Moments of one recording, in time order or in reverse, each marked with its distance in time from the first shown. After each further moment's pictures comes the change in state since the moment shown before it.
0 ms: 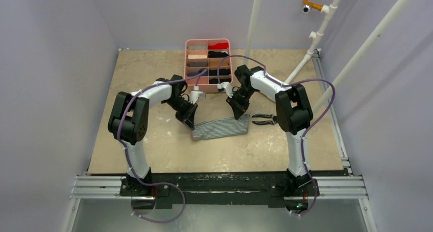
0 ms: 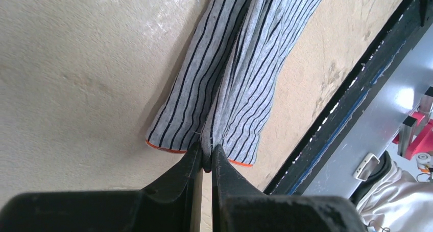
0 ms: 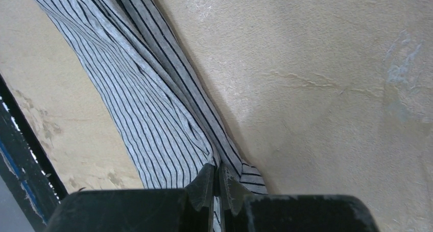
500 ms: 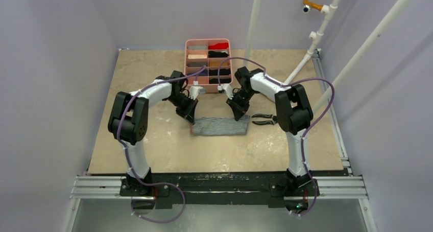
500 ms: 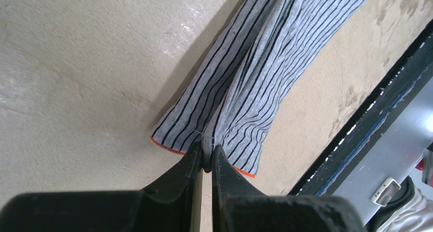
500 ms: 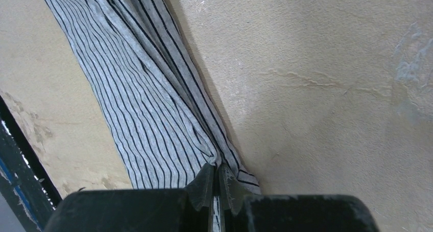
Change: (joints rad) left arm 0.000 0.000 0.041 0.062 -0.062 -0.049; right arm 0.000 0.000 -0.048 0.058 0.018 0.013
